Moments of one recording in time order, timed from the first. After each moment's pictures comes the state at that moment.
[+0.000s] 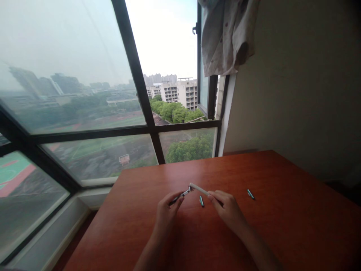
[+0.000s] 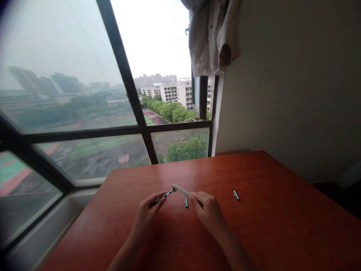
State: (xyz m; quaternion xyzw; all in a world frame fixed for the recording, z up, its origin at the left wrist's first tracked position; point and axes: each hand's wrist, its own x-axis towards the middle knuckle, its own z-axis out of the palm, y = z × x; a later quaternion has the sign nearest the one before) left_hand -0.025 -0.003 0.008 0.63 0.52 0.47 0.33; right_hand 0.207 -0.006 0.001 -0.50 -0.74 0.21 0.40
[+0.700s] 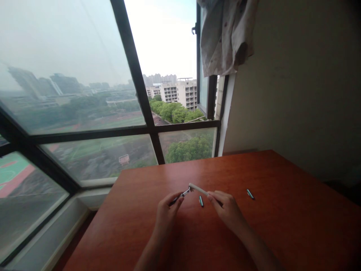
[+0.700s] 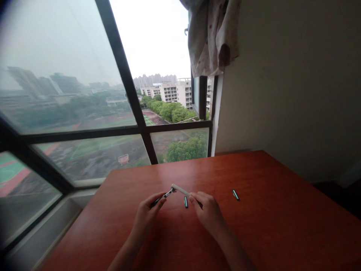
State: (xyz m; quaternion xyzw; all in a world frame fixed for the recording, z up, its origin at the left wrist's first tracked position) left_hand -0.024 -0.003 0.008 0.62 0.53 0.47 0.35; right_hand 0.207 -0.006 0.001 -0.50 -0.74 0.21 0.40
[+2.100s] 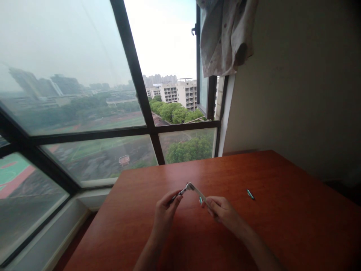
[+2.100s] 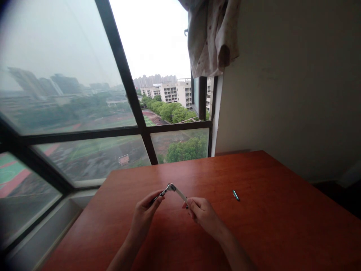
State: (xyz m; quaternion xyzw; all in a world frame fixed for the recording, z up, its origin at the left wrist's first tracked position) left_hand -0.024 -0.007 0.017 0.58 0.51 0.52 0.36; right_hand 0.193 -0.012 0.003 -0.40 -0.56 0.60 0.40
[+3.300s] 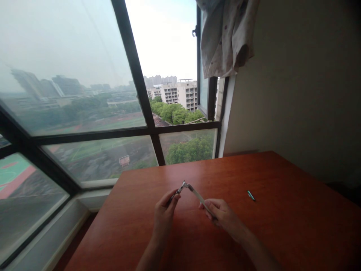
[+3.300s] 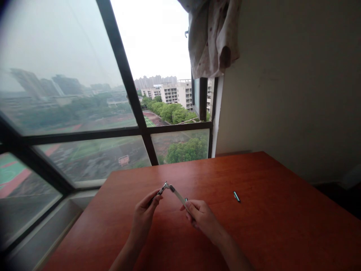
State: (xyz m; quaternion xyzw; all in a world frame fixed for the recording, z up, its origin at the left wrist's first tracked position) left_hand -0.023 -0.006 0.012 0.53 0.52 0.57 0.35; right_hand 0.187 -0.016 0.004 -0.39 -0.52 0.65 0.41
